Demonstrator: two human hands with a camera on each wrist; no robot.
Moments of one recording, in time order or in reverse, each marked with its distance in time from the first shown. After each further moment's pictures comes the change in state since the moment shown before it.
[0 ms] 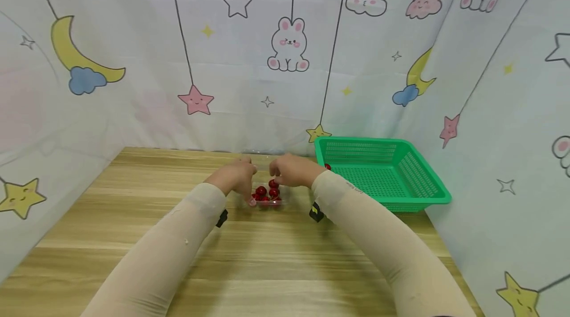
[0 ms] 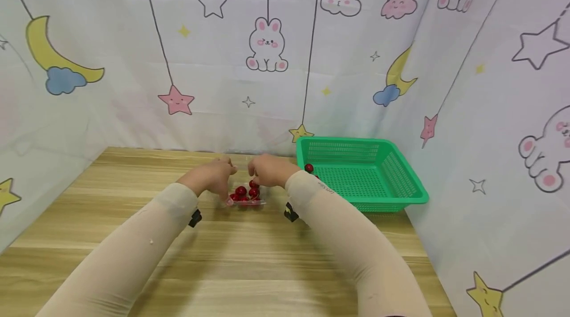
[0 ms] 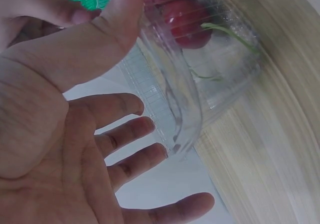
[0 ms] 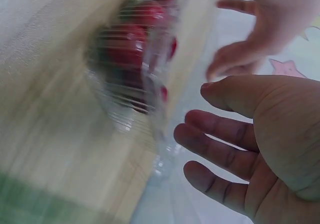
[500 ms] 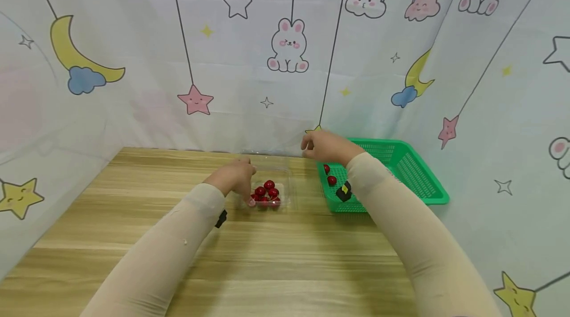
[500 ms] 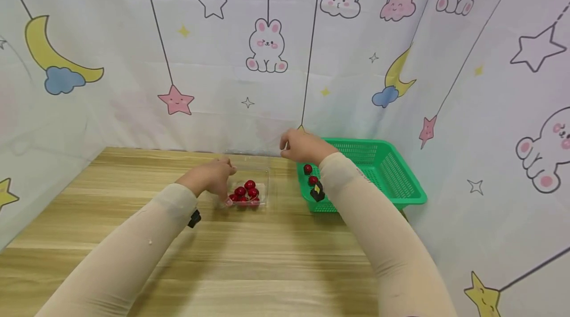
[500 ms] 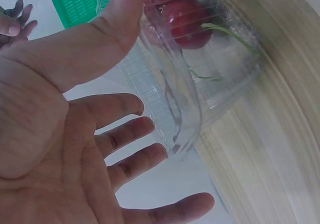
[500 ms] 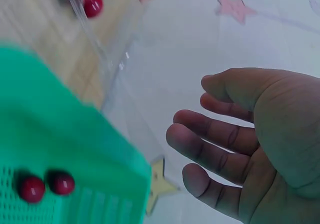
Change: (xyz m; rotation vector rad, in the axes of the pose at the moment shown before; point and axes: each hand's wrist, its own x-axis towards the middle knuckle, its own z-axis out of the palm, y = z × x) left_hand -0.001 0.000 0.003 -0.001 0.023 0.002; right_hand -0.055 0.050 -0.066 0.116 0.092 0.233
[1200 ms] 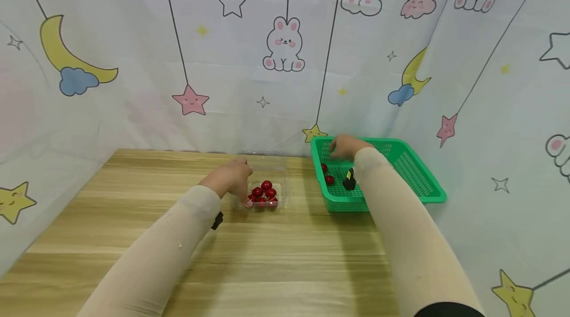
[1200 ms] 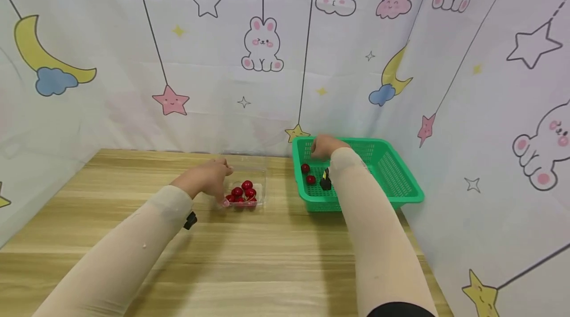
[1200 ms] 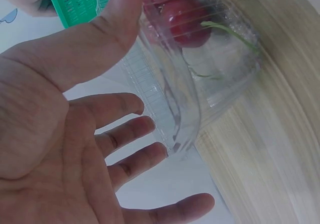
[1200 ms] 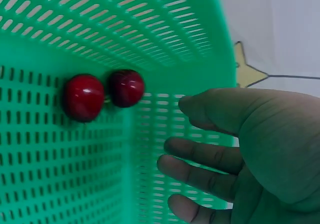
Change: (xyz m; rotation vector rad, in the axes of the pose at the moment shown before) left_hand 0.003 0.000 -0.001 -0.020 -0.016 -0.007; right_hand 0.015 0.106 0.012 0.151 -0.133 0.291
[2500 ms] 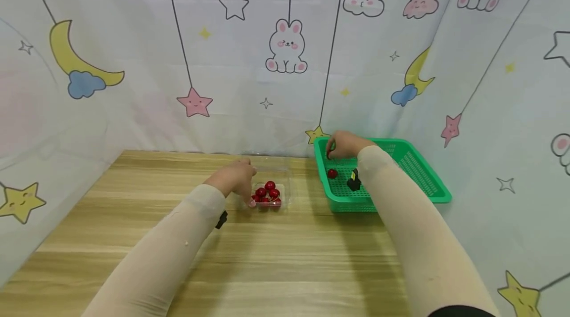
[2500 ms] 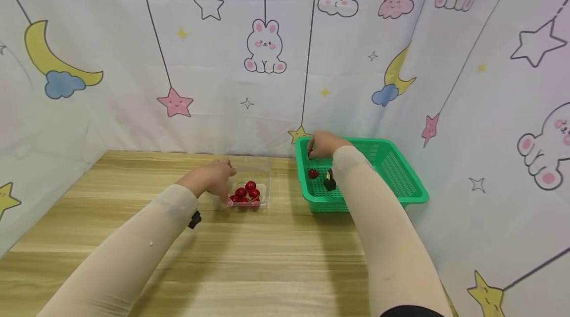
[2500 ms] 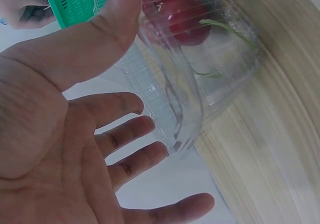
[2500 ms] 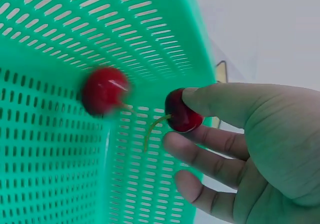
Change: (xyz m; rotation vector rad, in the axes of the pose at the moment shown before) left_hand -0.002 0.001 -0.003 0.005 -0.014 -0.022; right_hand -0.009 -0.017 -0.007 -0.112 0.072 -0.175
